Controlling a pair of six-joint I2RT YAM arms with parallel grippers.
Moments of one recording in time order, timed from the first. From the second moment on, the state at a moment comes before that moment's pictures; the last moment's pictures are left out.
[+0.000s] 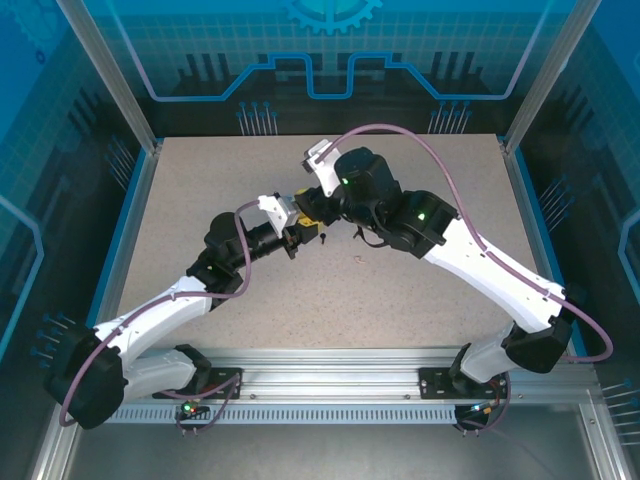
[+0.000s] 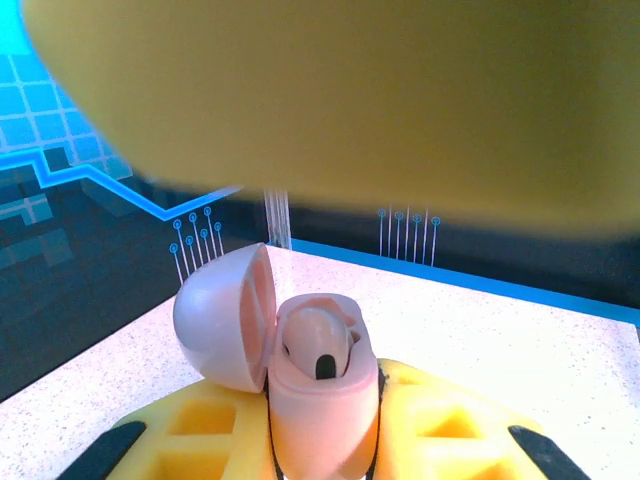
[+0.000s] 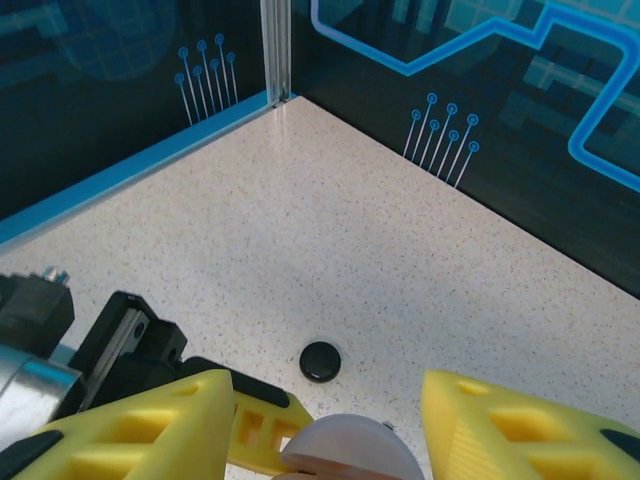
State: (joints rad) left arm -0.55 1.13 0.67 0.54 0.42 0.02; right arm 0.92 1.48 1.71 -0.69 0.22 0.04
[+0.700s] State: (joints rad) left arm -0.55 1.07 0.62 0.57 0.32 0.02; right arm 0.54 1.32 1.36 -0.78 0.15 0.50
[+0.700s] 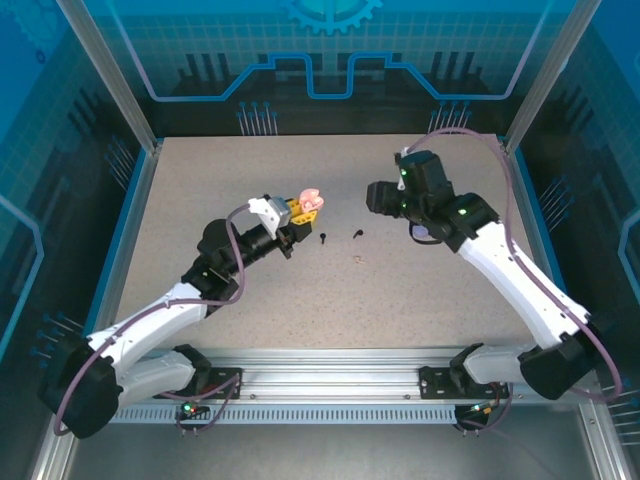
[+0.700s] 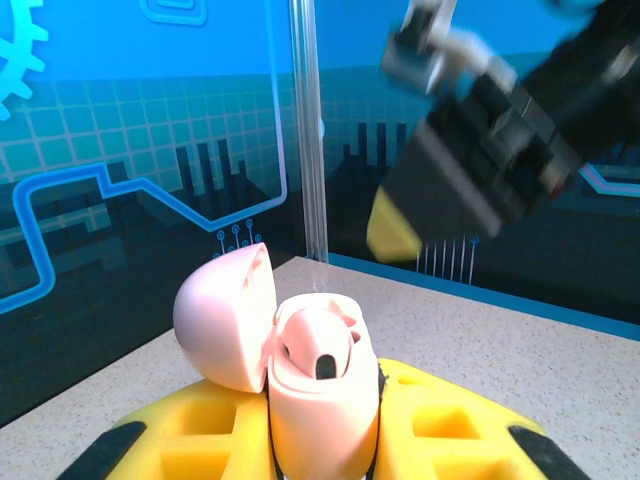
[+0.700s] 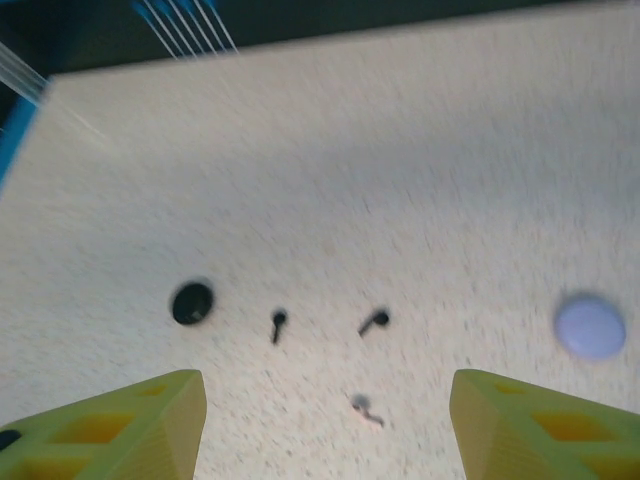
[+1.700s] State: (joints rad) left arm -0.55 0.99 0.60 0.55 0.29 0.02; right arm 0.60 2.05 1.53 -0.96 0.07 0.17
